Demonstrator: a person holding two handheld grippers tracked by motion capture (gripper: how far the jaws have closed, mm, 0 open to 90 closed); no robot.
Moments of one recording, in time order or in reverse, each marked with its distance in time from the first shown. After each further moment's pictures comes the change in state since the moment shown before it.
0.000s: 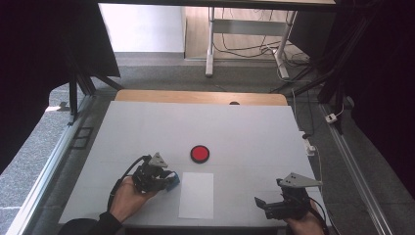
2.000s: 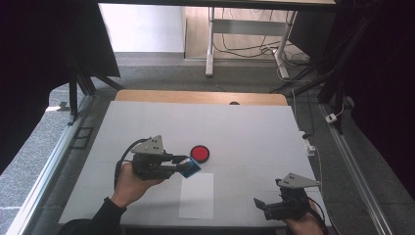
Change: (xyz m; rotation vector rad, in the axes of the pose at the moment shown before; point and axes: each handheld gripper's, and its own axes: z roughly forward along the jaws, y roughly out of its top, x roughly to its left) left arm -0.009 0.047 -0.054 -0.358 -0.263 0.191; right arm 0.002 0.000 0.001 0.010 0.003 -0.024
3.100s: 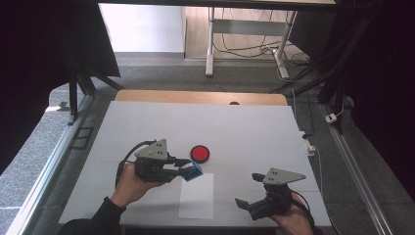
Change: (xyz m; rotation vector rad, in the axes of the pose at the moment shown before) left arm -0.003 0.001 0.005 0.028 -0.042 0.085; right arm 0.027 0.031 0.021 -0.110 0.262 -0.093
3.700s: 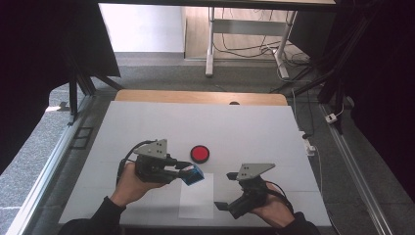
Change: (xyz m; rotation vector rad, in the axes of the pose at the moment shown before) left arm 0.003 -0.001 0.001 -0.005 -0.100 -0.025; right arm 0.015 0.027 0.048 0.085 0.195 -0.097
